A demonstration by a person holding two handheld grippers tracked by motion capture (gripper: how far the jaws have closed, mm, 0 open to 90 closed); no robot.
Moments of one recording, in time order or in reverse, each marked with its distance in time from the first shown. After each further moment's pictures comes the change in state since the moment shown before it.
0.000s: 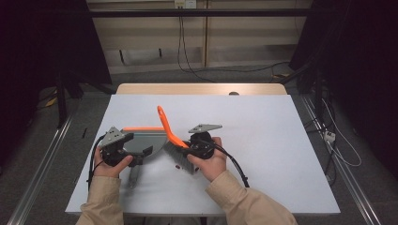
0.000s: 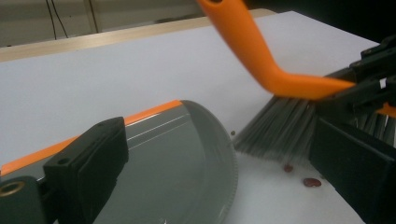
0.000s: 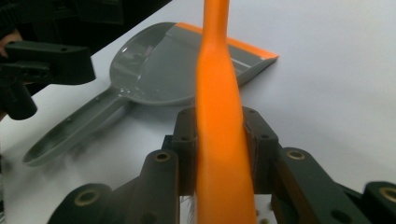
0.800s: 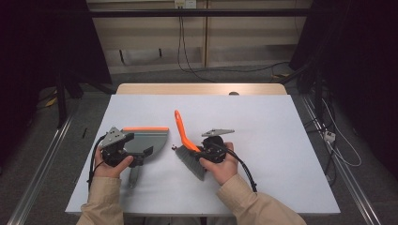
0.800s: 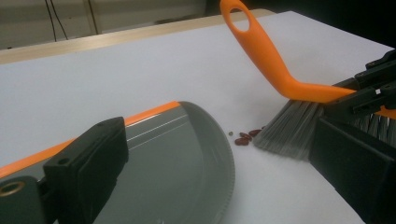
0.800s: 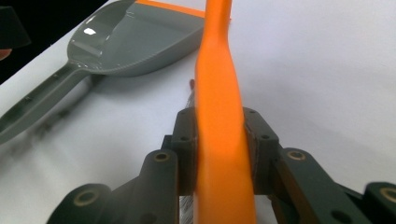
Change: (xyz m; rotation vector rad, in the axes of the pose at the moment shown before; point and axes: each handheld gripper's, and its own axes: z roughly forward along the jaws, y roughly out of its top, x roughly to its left) left arm -0.004 0.001 0.000 -0.002 -0.001 0.008; right arm -0.027 -0.022 -0.022 0.046 -0.084 0.079
